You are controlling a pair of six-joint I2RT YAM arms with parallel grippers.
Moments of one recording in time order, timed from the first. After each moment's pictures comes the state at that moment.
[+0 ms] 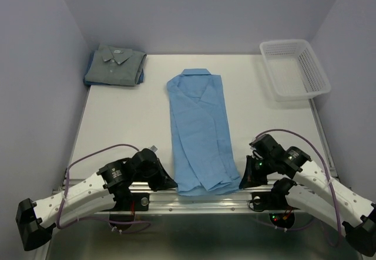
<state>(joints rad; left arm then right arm) -0.98 0.57 0.35 -0.66 0.22 -1.50 0.68 0.71 0.52 -1.02 -0.39 0.88</state>
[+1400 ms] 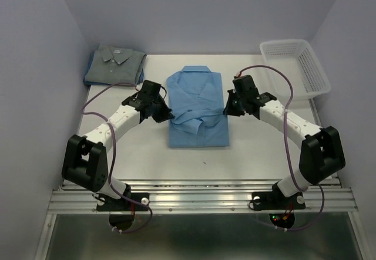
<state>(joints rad) -0.42 1.46 1.05 -0.50 0.09 -0.96 0.46 1.52 1.14 -0.48 0.02 0.55</state>
